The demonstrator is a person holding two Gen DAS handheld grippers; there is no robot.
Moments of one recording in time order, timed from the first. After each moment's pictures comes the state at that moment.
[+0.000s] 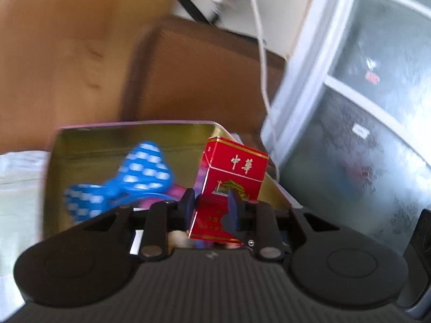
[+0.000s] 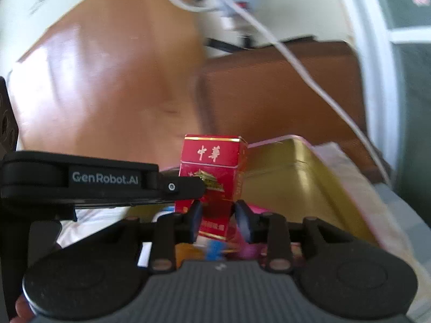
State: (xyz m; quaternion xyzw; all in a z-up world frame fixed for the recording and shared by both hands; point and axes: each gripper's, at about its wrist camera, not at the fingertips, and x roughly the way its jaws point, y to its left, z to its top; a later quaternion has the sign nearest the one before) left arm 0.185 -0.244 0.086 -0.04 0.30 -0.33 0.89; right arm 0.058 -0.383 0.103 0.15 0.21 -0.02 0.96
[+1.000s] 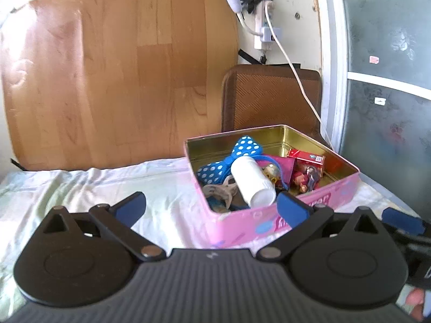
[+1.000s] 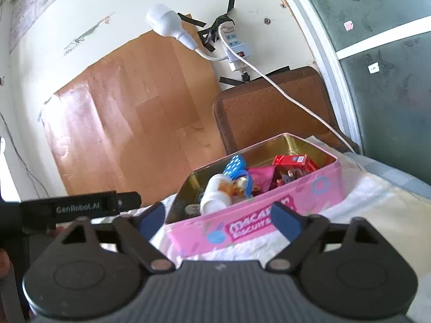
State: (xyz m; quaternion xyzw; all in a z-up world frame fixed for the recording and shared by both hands) left arm 0.000 -0.120 0.098 0.07 0.18 -0.15 0.97; right arm -0.130 -0.301 0.109 0.20 0.12 -0.03 0.97
